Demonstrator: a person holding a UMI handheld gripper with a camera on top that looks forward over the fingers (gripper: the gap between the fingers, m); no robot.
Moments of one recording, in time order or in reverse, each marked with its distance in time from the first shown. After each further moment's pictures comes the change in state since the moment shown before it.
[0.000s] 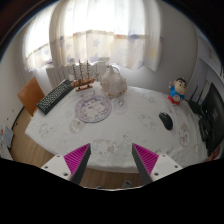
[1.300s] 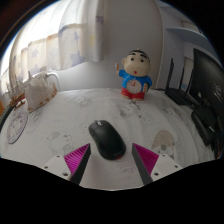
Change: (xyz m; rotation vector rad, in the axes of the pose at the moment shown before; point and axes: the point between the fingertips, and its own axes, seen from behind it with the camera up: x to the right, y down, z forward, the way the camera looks) arm 0.353 -0.008 0.244 0.161 0.196 0.188
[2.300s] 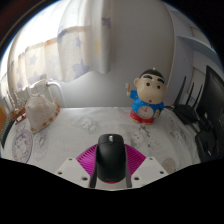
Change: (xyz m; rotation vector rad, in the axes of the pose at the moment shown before) arm -0.034 -0.105 0.017 -0.012 -0.022 -0.019
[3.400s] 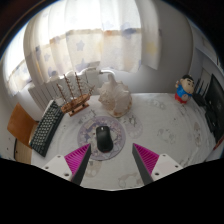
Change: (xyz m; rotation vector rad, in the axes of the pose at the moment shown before) arm -0.381 0.032 -0.191 -0.174 -0.070 0.050
